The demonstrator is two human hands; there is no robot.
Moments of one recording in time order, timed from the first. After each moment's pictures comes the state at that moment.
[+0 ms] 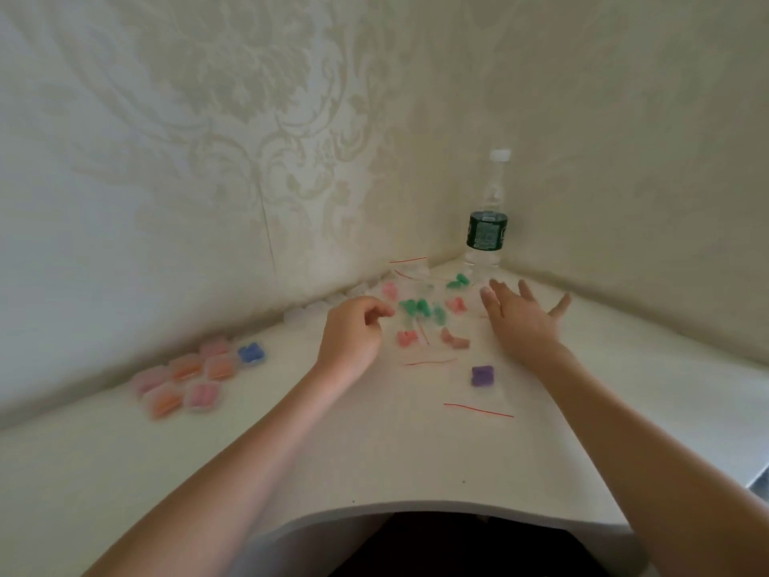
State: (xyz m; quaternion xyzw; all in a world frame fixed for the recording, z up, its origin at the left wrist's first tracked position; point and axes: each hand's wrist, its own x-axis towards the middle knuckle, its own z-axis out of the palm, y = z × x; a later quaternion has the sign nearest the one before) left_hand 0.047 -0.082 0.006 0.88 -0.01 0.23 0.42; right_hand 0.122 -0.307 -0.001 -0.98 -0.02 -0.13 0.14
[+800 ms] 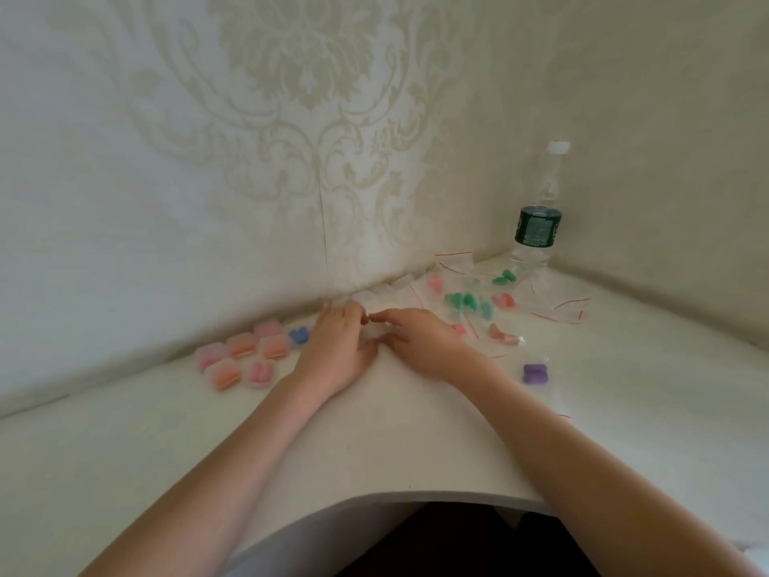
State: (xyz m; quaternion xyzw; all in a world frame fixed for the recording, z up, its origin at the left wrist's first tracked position) left_hand 0.027 -0.004 -0.023 0.96 -0.02 0.21 0.17; right_hand 0.067 -0.154 0.001 -0.91 -0.35 -0.04 0.24
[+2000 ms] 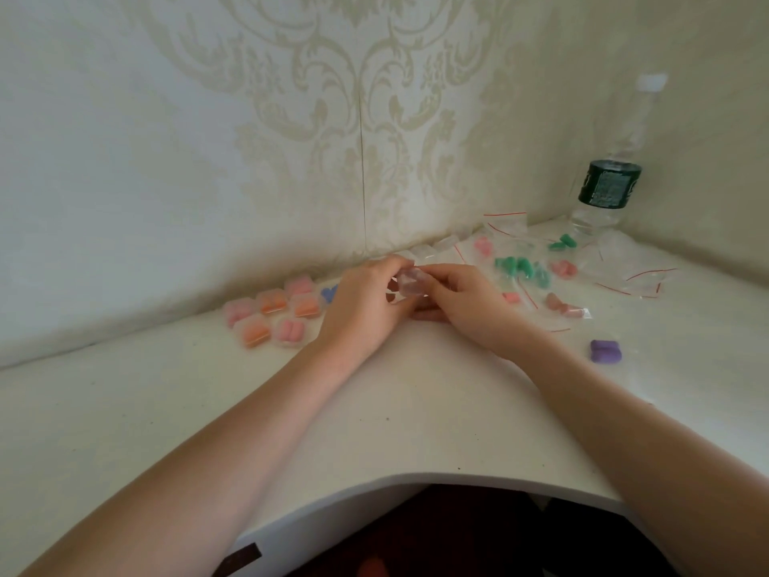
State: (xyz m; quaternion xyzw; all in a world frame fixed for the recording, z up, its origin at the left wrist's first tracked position) left_hand 0.014 -0.004 -0.013 0.89 -0.03 0.31 0.33; right_hand 0.063 -0.138 -0.007 -0.73 -0.26 0.11 0.62
